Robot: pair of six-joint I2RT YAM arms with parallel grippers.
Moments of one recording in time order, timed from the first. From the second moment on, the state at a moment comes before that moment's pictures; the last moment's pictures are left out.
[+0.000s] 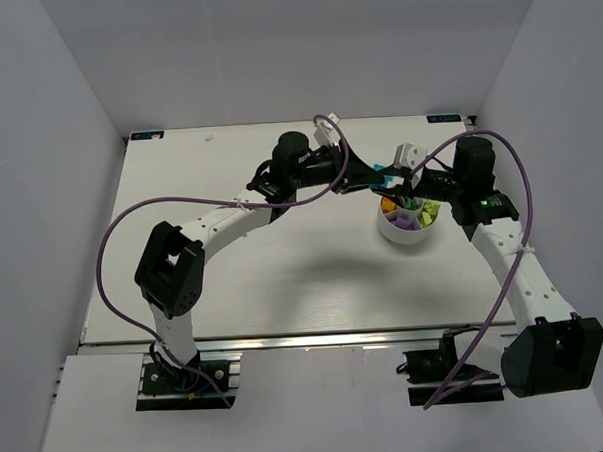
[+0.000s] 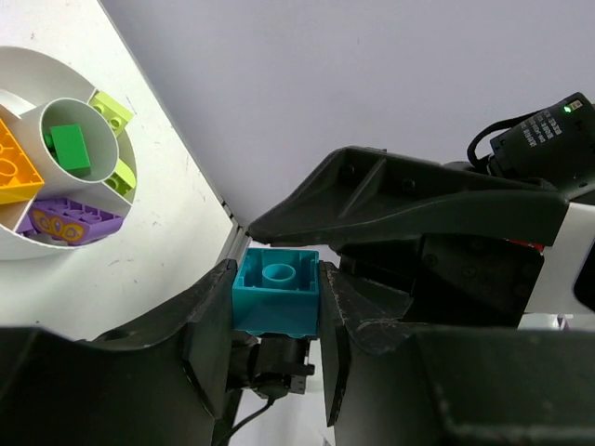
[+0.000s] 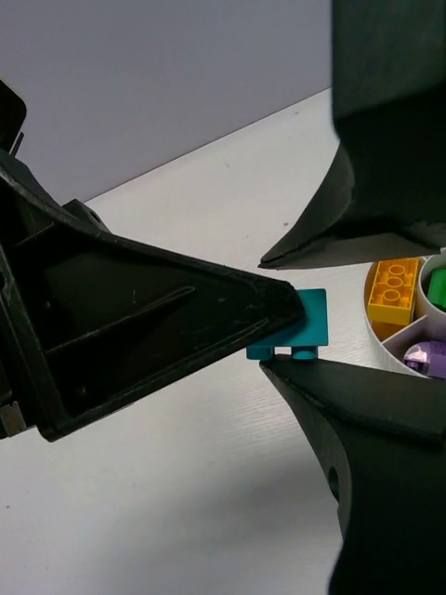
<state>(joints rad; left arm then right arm) -0.71 1.86 1.47 0.32 0.64 -1.08 0.14 1.17 1.04 -0.24 -0.98 -0.76</state>
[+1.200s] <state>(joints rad) -0.53 1.54 1.23 -0.03 0.34 -0.62 -0.01 1.49 1.38 -0.68 -0.49 -0.83</state>
